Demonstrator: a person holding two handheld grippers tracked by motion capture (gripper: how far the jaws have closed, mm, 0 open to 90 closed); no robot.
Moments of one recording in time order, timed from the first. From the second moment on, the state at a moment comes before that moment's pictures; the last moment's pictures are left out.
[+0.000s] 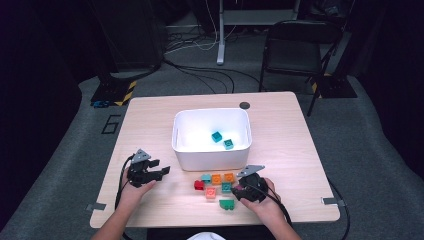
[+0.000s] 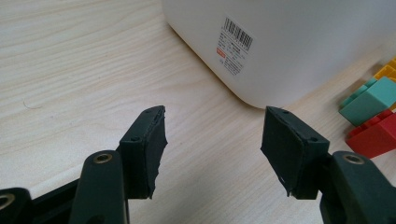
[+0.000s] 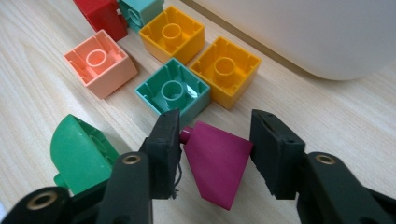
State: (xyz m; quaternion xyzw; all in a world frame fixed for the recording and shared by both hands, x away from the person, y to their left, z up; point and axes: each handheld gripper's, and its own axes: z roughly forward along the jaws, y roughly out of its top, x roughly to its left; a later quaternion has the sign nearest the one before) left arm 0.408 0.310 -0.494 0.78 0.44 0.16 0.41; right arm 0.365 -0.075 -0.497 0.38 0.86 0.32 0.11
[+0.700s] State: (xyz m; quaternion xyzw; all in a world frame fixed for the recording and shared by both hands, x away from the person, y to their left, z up) left arm 0.408 0.311 -0.493 0.78 0.44 0.16 0.41; right arm 0.362 -0.083 -0.499 0.39 0.86 0.31 0.13
